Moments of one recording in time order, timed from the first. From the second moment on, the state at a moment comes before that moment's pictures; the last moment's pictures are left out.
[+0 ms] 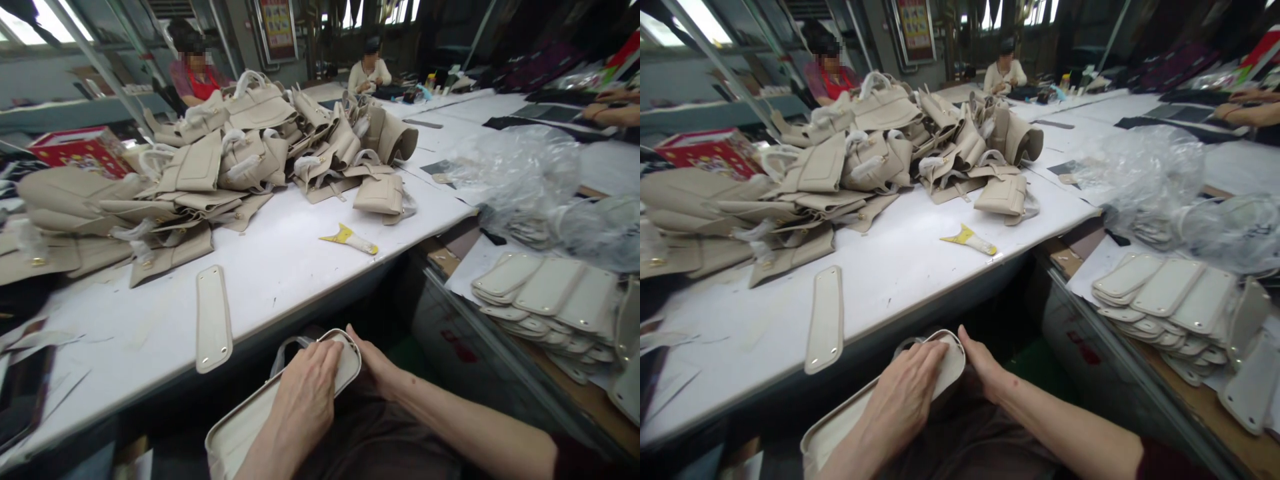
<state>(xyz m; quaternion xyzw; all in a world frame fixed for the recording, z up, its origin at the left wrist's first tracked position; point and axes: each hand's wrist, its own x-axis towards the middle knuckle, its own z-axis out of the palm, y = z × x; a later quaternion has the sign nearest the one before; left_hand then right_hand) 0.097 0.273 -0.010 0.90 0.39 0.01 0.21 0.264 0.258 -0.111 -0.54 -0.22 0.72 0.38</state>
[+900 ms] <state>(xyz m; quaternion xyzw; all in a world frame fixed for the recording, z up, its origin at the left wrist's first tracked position) 0.099 0.309 -0.004 0.90 0.39 0.00 0.21 0.265 0.249 -0.037 -0.67 -0.62 0.36 0.20</state>
